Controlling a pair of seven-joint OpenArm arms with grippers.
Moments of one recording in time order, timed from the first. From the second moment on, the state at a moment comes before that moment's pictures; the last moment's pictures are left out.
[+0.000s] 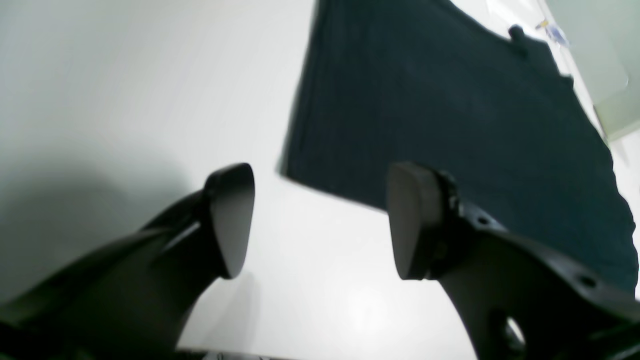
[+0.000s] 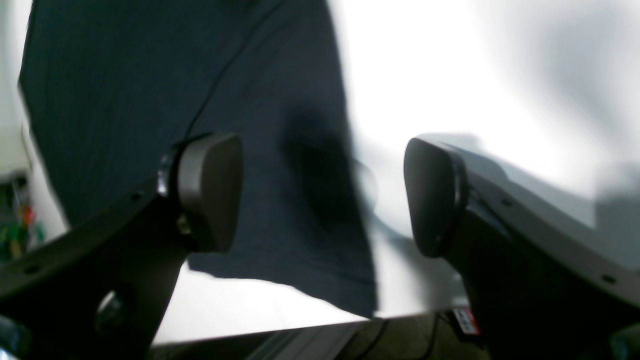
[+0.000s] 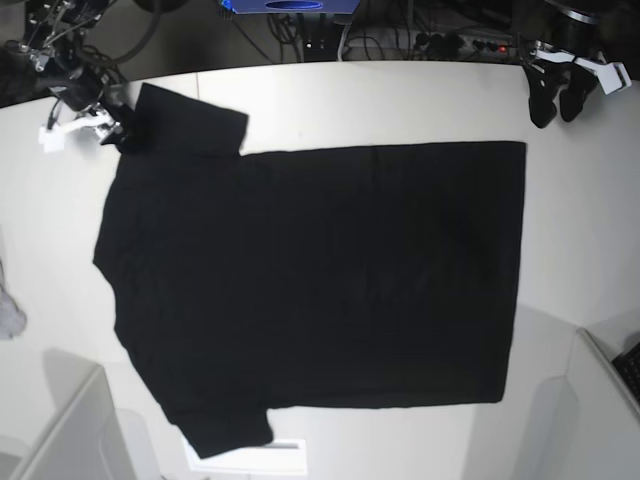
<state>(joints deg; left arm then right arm) 53.3 -20.2 -27.2 97.8 -55.6 -24.2 1.5 -22.1 4.0 41.0 90.8 51.7 16.5 -60.0</state>
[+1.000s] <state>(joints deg) 37.3 -9.8 -38.0 94.1 -43.1 -31.2 23.4 -23.0 5.8 33.7 82.7 56.1 18.5 -53.7</state>
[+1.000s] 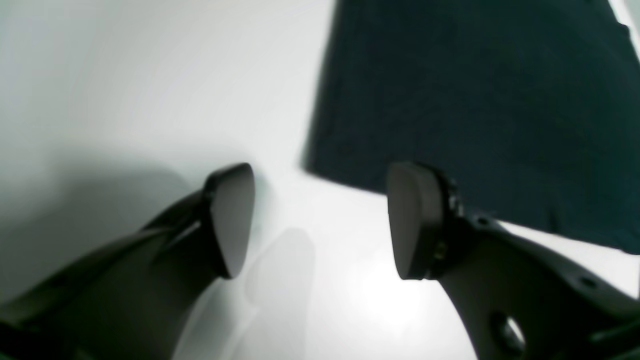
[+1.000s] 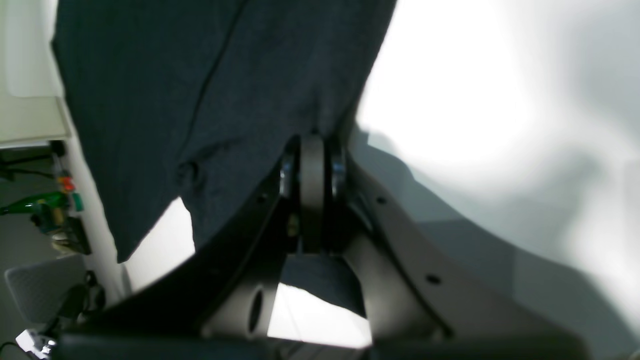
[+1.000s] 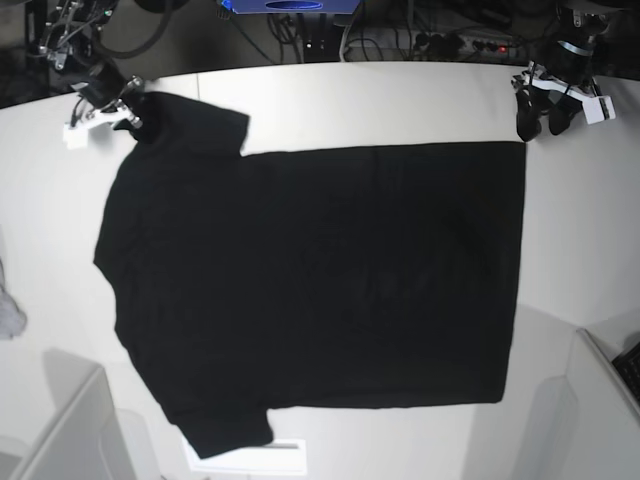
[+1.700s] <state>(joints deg) 25.8 -9.7 -37.0 85.8 -43.3 -27.2 32.6 -22.8 6.3 33.4 82.3 56.4 18.5 -53.6</state>
